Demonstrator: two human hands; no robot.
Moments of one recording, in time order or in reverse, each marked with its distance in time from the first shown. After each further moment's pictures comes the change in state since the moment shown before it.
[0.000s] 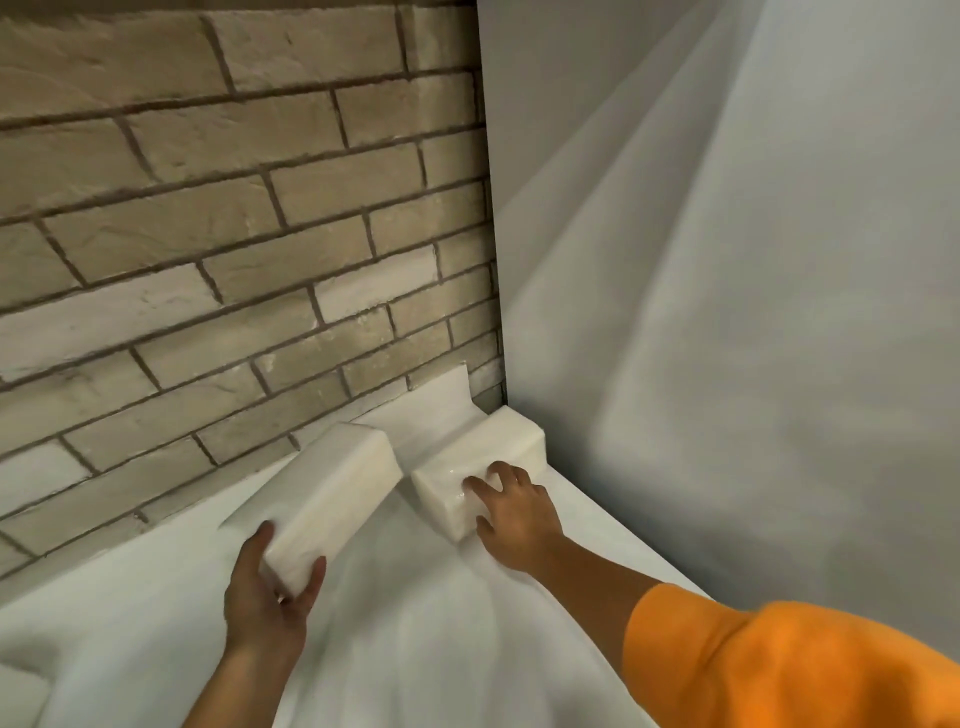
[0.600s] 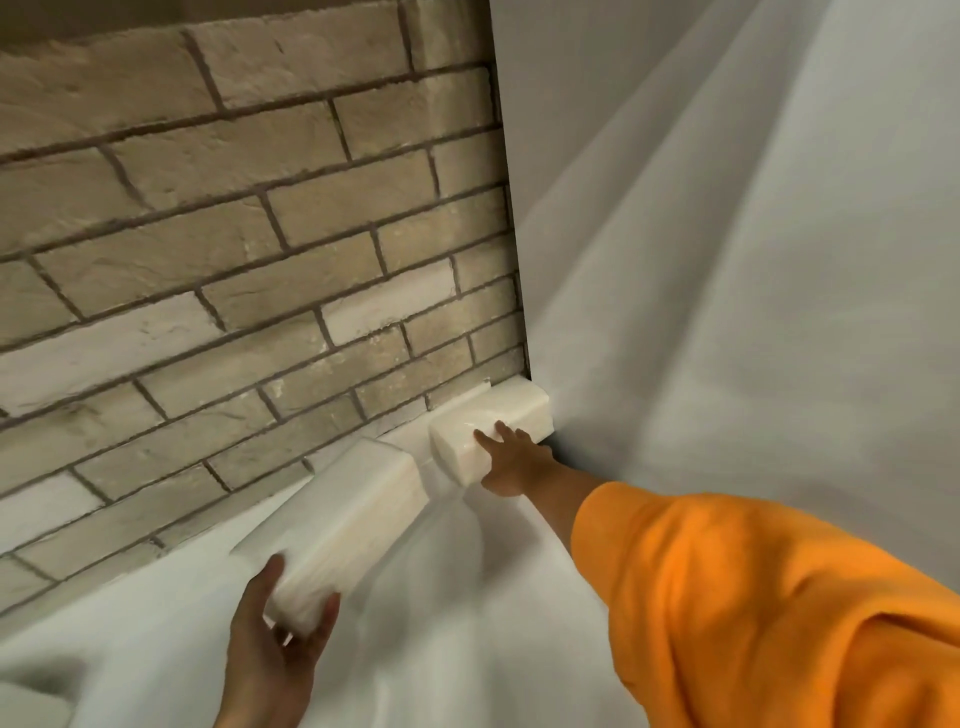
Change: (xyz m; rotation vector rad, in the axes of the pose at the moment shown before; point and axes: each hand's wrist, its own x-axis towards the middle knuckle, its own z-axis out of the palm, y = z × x) left_hand -0.021 -0.003 0.027 0.028 0.044 0.003; right_hand 0.148 0.027 -0.029 0.016 -0.442 0.067
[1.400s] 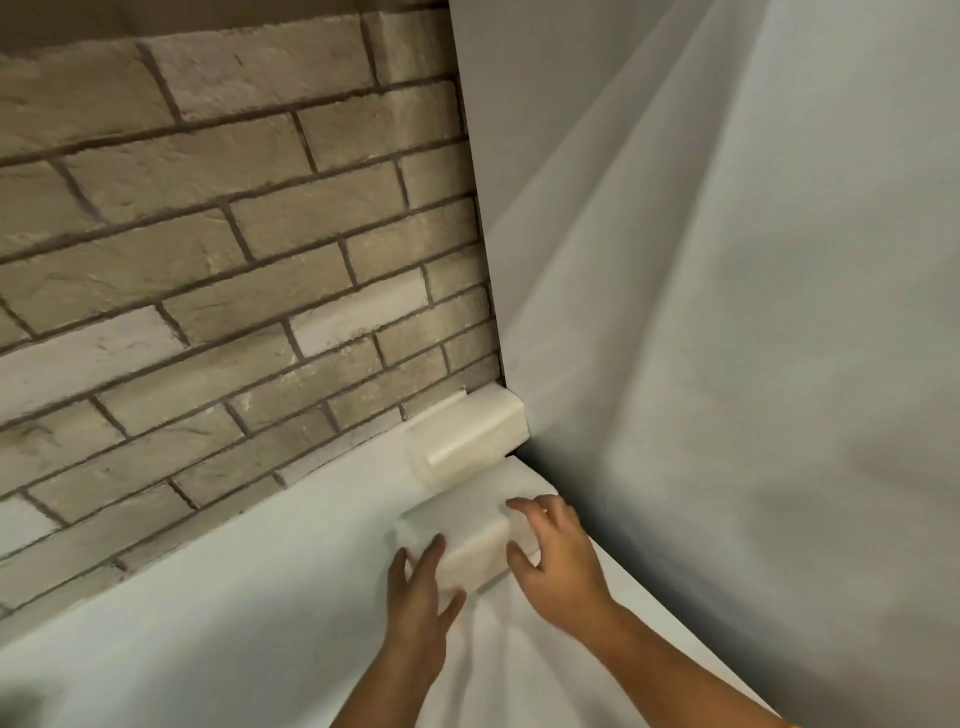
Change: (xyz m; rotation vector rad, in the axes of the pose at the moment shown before) left_hand 0.010 -0.132 0.083 0.390 -0.143 -0.134; right_hand -0.141 0.034 0.080 0.556 0.632 -0.094
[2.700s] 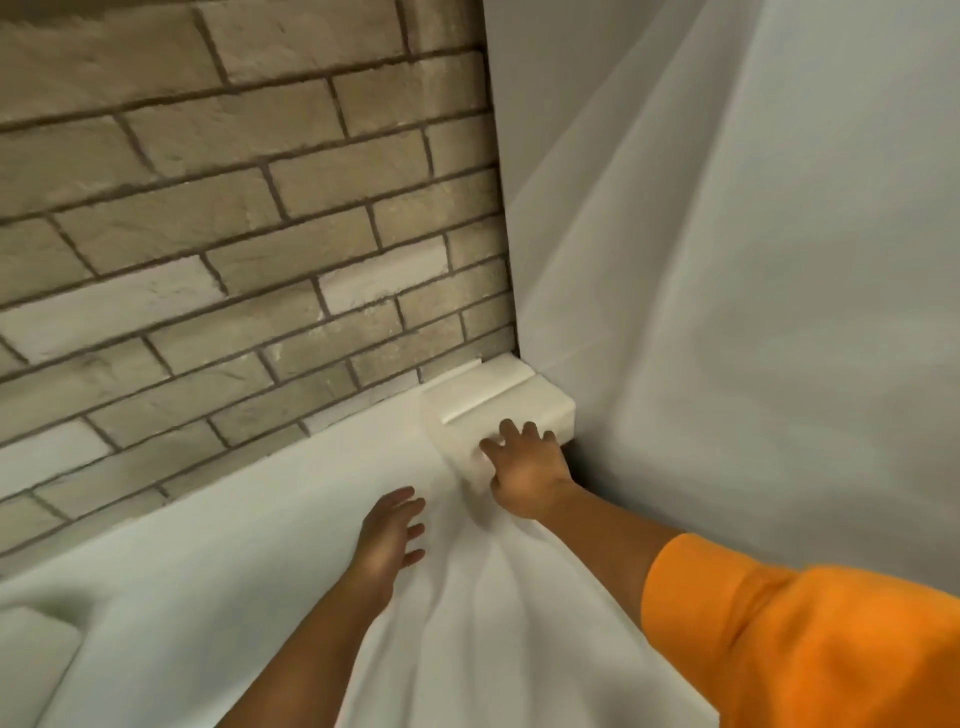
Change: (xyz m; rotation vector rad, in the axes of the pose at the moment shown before) left_hand -0.022 0.036 -0.040 0.388 -0.065 0.160; right_hand 0.064 -0.040 -0.006 -0.789 -0.402 -0.175
